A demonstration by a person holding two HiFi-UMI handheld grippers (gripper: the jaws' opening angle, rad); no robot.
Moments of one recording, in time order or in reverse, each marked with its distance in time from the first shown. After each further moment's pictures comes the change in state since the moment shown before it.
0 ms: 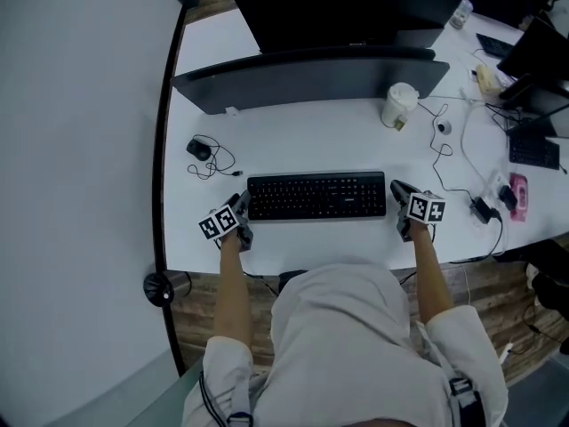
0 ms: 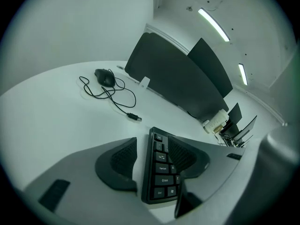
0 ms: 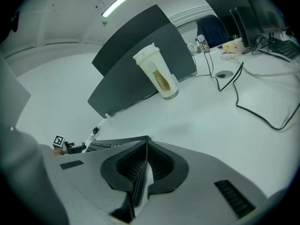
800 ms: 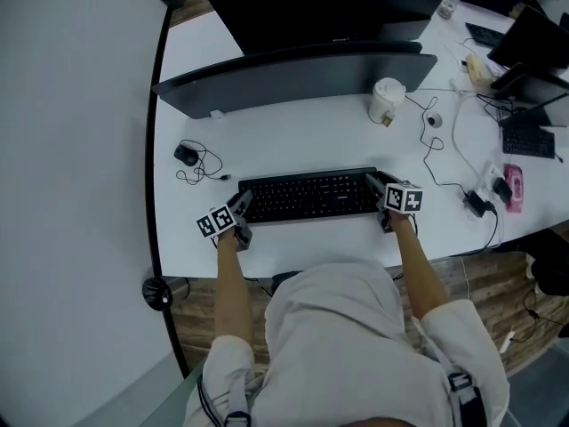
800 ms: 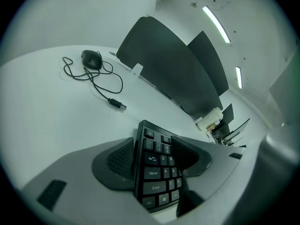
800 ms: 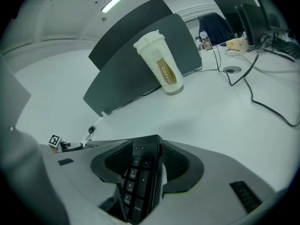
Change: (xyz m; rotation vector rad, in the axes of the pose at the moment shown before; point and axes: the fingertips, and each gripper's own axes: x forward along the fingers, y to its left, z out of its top) left arm 0.039 -0.029 -0.017 -0.031 0.080 -0.101; right arm 0.039 0.009 0.001 0.016 0.030 -0.020
